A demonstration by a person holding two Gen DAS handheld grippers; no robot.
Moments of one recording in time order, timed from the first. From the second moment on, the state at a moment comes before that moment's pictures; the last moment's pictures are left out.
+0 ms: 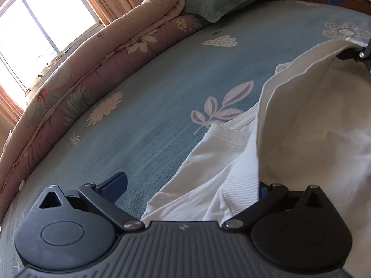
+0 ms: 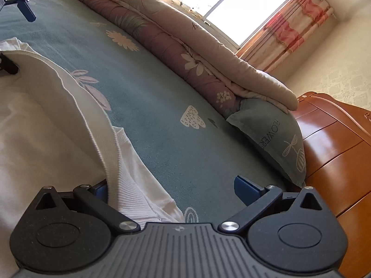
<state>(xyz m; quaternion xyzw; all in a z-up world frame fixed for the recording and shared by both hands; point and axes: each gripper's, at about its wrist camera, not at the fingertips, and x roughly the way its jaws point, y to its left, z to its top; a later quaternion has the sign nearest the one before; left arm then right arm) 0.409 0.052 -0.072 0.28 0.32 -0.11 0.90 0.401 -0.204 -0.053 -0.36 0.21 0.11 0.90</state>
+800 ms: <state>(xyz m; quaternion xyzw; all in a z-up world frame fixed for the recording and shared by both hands) 0.339 0.093 -0.047 0.03 0.42 -0.26 0.87 0.347 -0.257 -0.022 -0.15 0.28 0.31 0.90</state>
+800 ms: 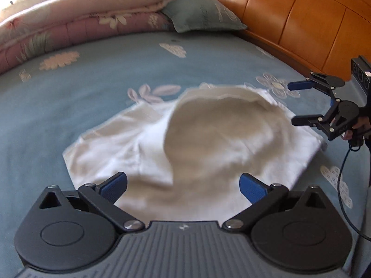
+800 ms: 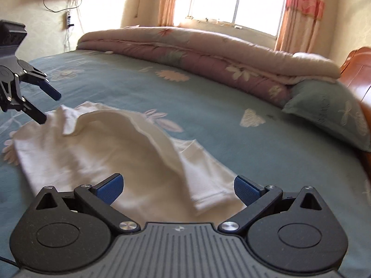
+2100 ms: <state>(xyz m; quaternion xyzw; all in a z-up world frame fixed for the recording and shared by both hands) 0.289 0.092 -0.080 0.01 0.38 -0.20 0.90 0.301 -0.269 -0.064 0.01 0.36 0.26 0.90</state>
